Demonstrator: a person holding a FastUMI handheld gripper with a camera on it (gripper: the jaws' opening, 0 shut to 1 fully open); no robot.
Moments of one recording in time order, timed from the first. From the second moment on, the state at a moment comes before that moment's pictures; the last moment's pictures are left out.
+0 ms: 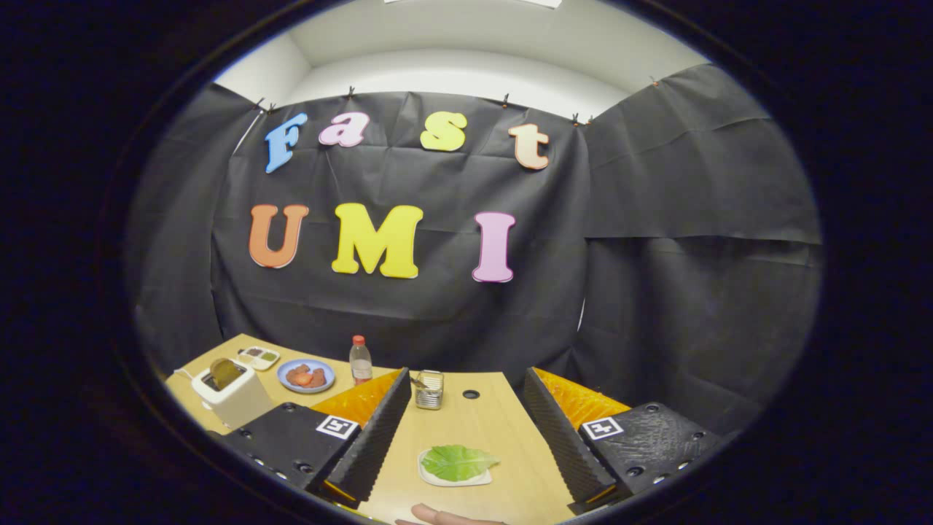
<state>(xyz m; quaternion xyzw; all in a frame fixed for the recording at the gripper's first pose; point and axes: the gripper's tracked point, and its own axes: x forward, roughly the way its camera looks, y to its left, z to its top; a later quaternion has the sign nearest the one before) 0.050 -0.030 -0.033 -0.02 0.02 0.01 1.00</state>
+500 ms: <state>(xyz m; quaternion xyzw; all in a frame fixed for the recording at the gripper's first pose) 0.152 -0.060 -0.154 0.00 0.14 0.02 0.99</state>
